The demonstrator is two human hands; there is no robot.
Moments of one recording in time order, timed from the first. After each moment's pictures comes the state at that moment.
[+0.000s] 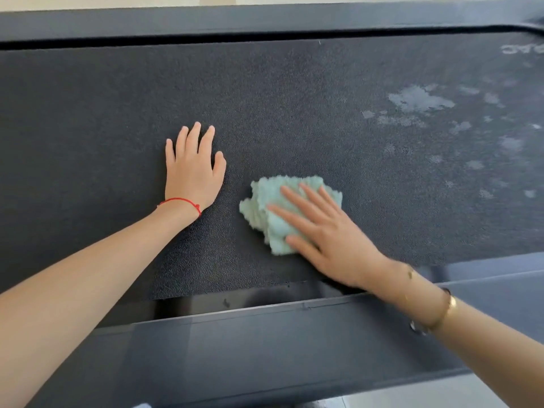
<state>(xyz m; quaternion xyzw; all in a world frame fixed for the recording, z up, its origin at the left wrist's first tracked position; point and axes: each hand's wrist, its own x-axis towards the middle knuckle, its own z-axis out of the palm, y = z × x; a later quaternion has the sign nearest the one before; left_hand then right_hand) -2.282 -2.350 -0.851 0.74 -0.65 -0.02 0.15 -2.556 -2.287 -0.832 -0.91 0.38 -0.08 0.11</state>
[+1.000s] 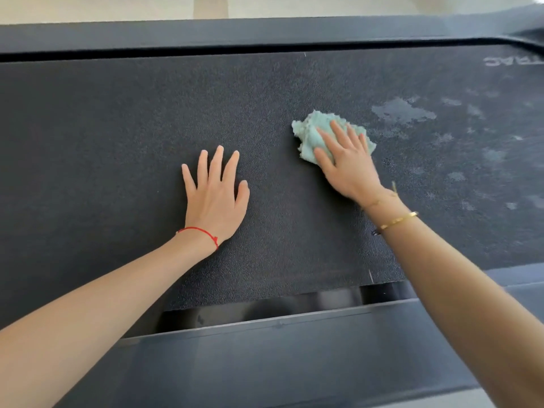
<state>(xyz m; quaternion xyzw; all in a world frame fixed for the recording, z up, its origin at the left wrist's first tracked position) -2.351 -2.329 -0.847 0.73 -0.68 -0.04 0.10 -2.598 -2.430 -0.837 -0.79 0.60 -0.10 0.10</state>
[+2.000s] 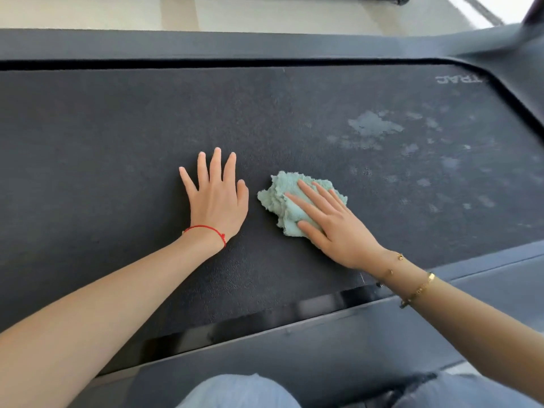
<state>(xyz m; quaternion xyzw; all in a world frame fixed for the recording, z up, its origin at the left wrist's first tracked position) -2.356 -2.354 -0.837 0.71 -0.69 -0.06 0.13 -2.599 -2.329 -0.818 -0.86 0.48 -0.03 0.14</state>
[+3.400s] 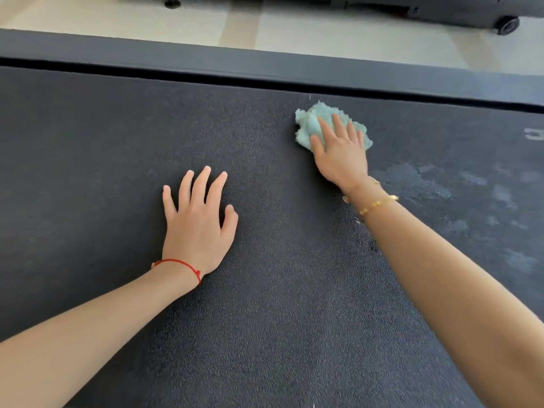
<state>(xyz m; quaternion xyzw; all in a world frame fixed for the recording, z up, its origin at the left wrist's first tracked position) -2.403 -2.396 -0.845 0.79 -0.60 -0.01 0.11 -2.597 -2.603 -0.838 -0.80 0.59 -0.10 0.09</state>
